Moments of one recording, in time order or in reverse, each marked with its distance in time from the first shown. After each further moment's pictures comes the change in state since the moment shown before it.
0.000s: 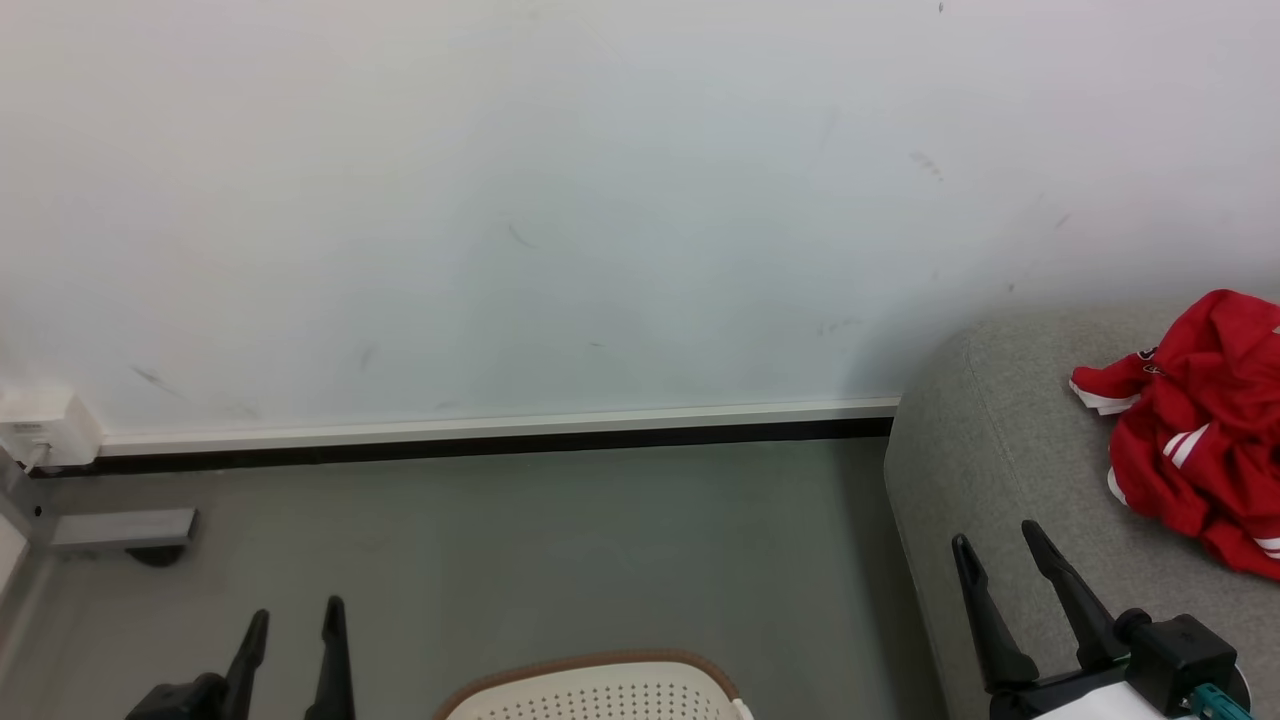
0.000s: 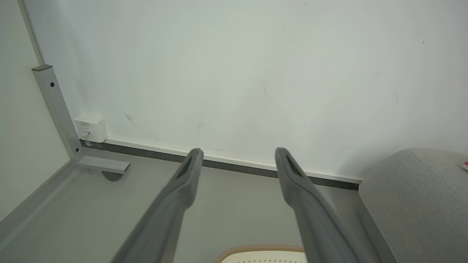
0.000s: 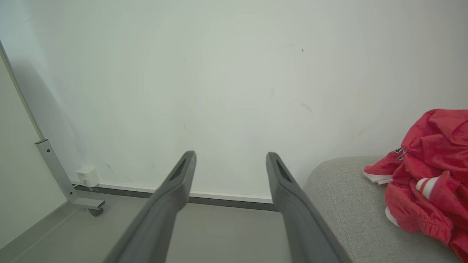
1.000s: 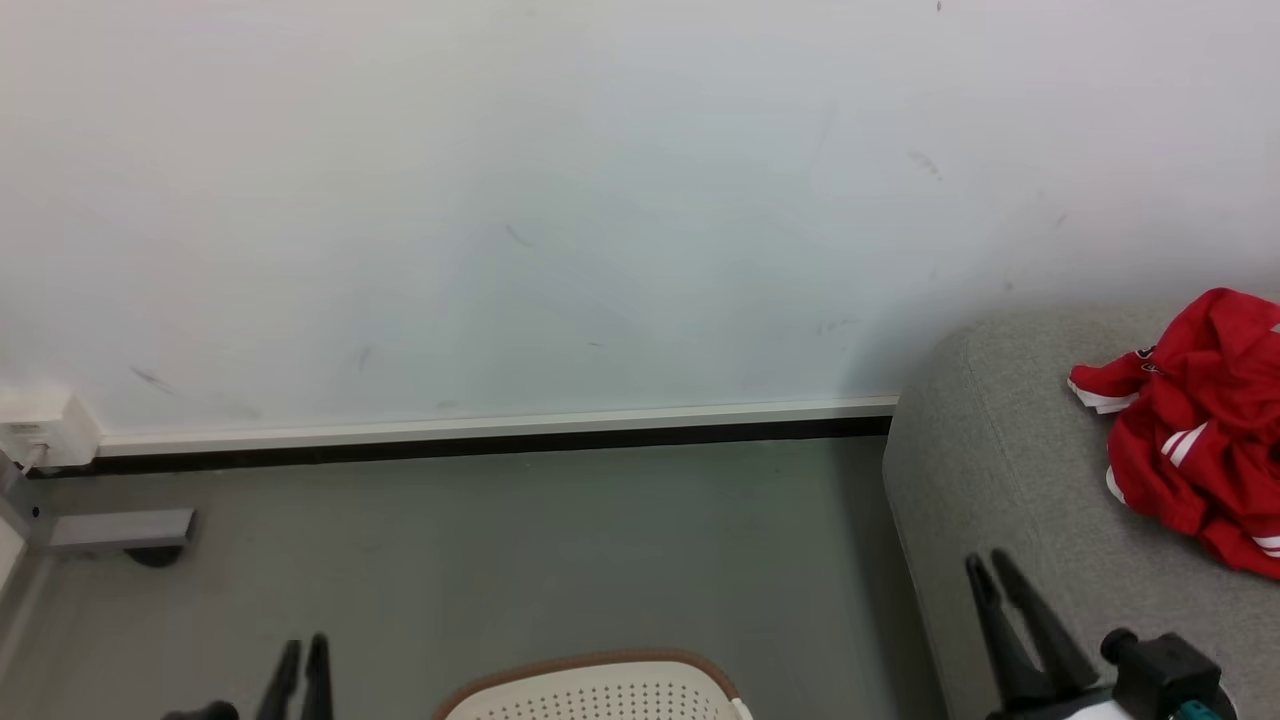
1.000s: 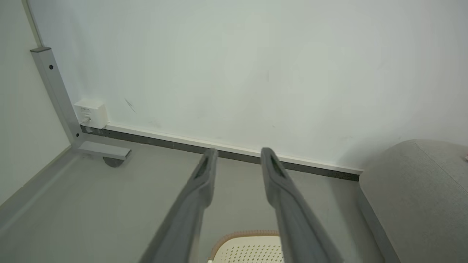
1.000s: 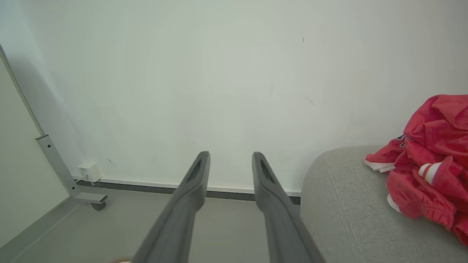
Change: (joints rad) left arm 0.010 -0.028 0.037 0.038 0.027 -0.032 0.000; right arm 0.013 0.009 0.003 0.014 0.000 0.000 0.002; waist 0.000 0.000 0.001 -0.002
